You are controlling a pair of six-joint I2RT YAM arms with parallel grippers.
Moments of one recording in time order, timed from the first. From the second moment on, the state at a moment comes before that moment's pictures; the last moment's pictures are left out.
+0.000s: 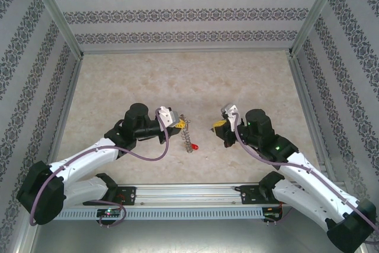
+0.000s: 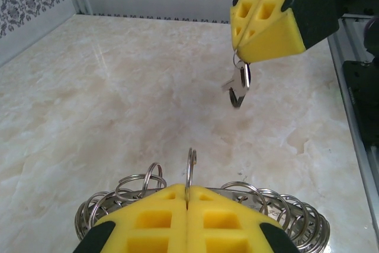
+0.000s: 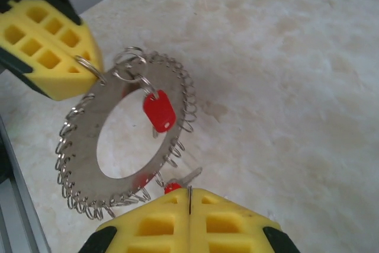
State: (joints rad) left arm -0.62 1.11 0.58 0.16 0.56 0.28; right arm 0.61 0.75 0.58 -0.31 -0.33 0.07
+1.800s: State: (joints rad) left arm -0.62 1.18 0.64 0.17 0.66 0.25; right arm 0.82 0.98 0.63 0.02 -0.26 -0.15
